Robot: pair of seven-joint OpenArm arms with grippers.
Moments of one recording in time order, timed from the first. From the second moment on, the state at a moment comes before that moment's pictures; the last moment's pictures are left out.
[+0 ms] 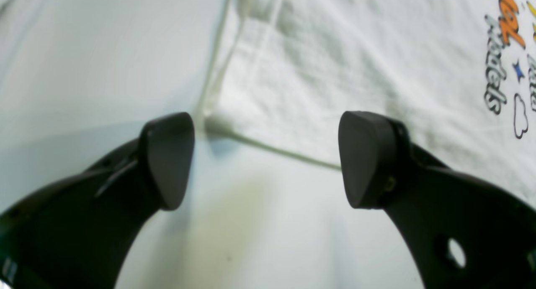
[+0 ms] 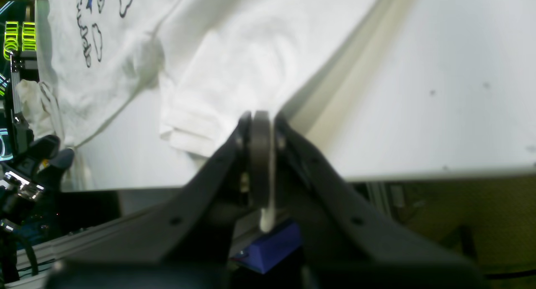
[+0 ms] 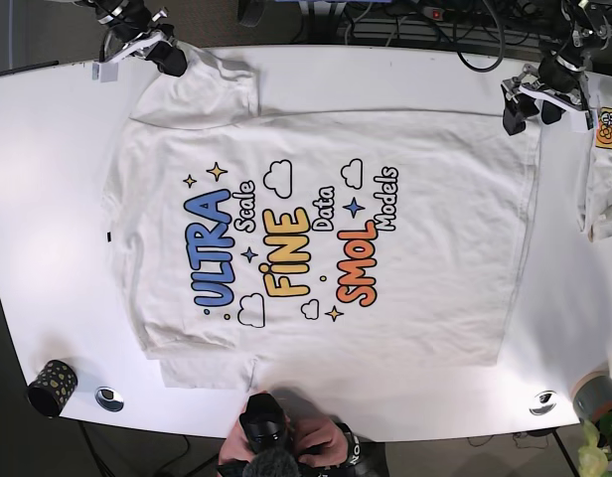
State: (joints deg) left arm 27.6 -4.4 -40.9 92.8 -35.6 -29.2 38.0; right arm -42.6 14.0 23.0 93.7 61.3 26.4 -36.2
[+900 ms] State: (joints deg) left arm 22.7 -5.0 -38.7 86.1 -36.5 -29.2 37.2; right arm -42.2 14.0 23.0 93.7 61.3 26.4 -36.3
